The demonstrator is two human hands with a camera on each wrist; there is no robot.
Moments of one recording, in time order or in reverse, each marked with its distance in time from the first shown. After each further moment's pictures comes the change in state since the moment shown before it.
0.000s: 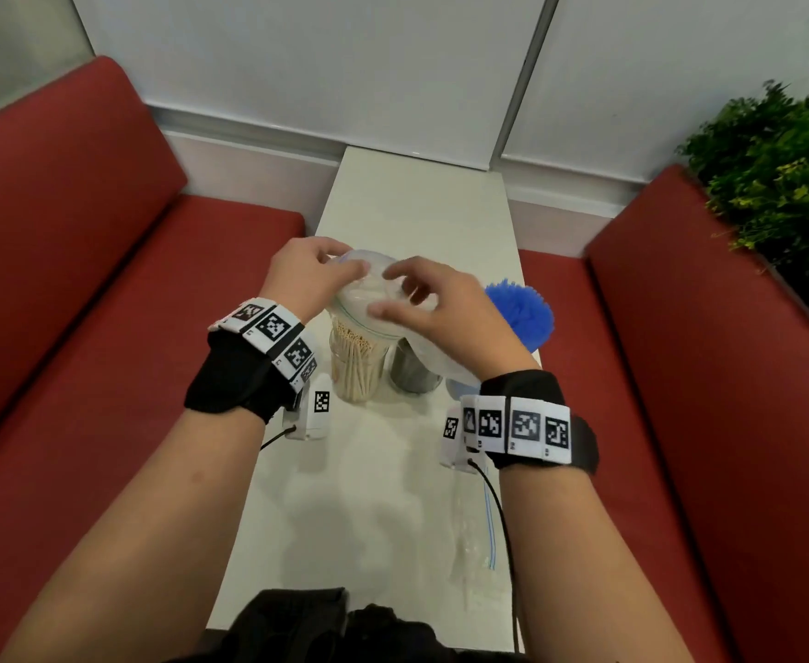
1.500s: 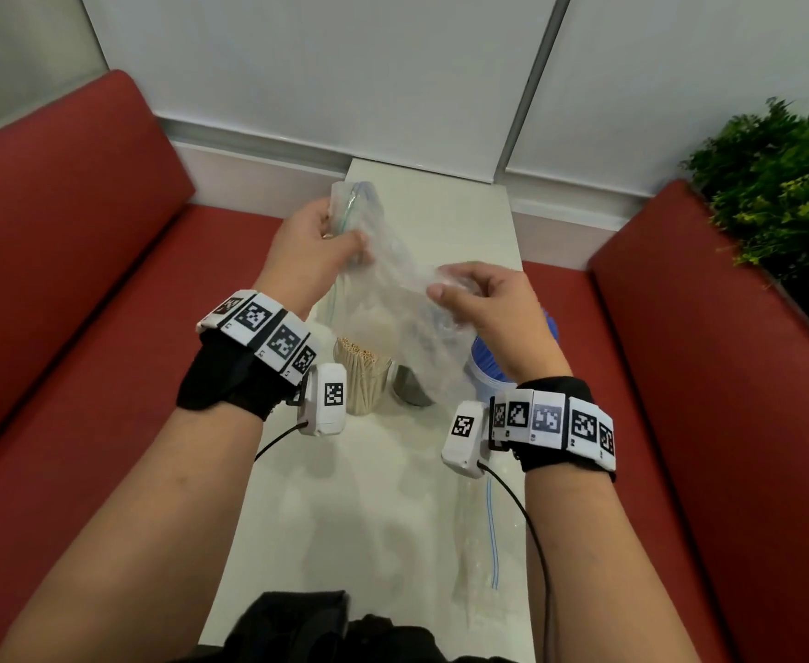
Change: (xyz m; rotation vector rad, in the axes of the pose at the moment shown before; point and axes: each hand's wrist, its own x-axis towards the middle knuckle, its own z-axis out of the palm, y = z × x) left_hand 0.002 0.039 -0.010 -0.306 0.024 0.127; right_hand 0.004 0.020 -0.026 0.510 0.199 0.138
